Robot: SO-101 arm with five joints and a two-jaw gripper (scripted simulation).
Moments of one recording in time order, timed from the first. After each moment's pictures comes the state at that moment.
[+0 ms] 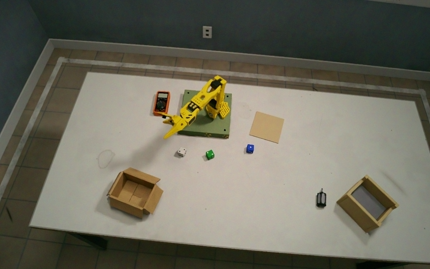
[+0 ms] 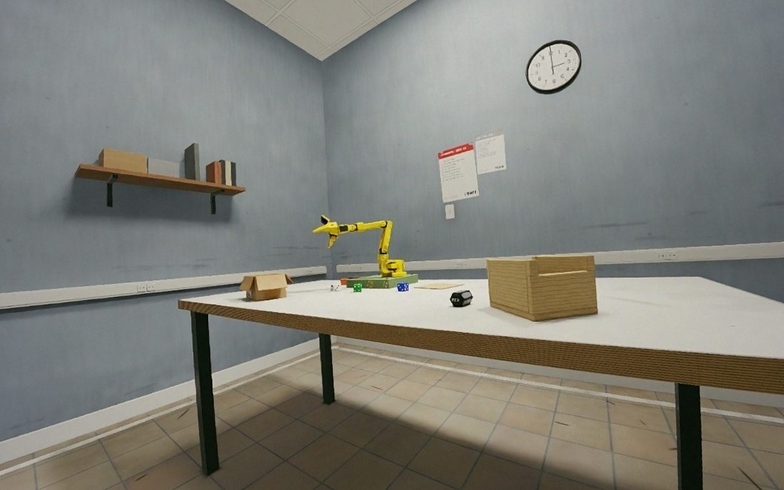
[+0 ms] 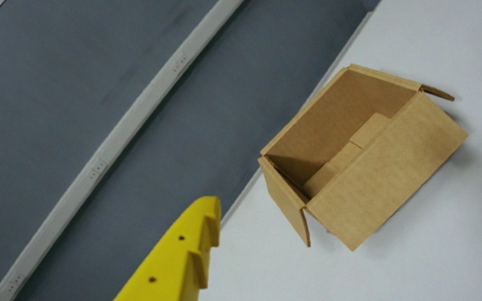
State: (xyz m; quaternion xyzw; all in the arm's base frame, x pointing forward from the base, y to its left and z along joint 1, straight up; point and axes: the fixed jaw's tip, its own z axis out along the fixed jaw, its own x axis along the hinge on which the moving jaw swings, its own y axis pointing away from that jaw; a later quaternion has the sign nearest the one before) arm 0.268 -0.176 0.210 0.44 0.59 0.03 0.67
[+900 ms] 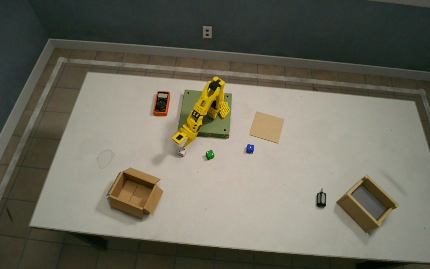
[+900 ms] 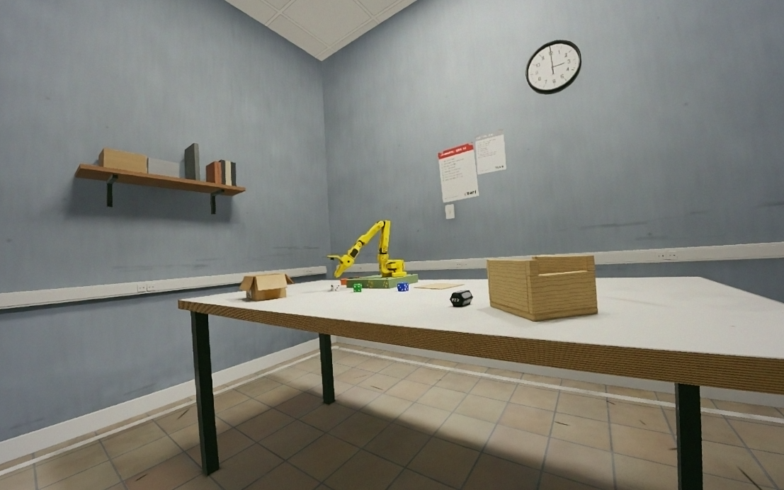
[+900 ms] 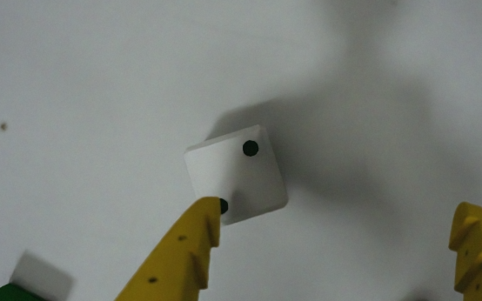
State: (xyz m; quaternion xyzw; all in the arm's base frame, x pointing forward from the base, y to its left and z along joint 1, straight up) arm 0.202 -0.129 0.022 0.27 0.90 -0.10 0.31
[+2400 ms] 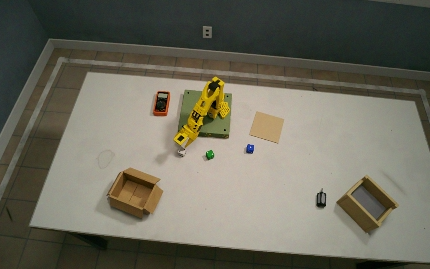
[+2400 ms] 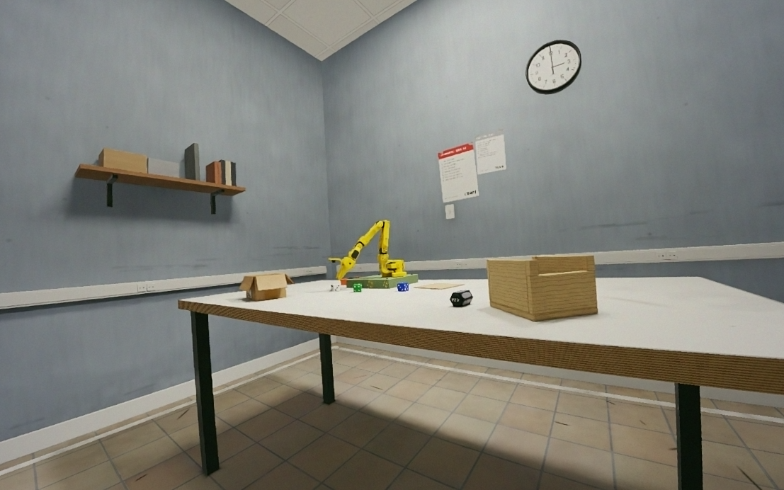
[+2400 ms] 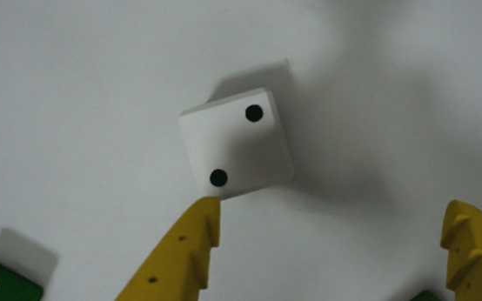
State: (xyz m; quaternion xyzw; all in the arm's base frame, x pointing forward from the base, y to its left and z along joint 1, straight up) arm 0.194 -0.123 0.011 0.26 0.92 -0.10 0.29
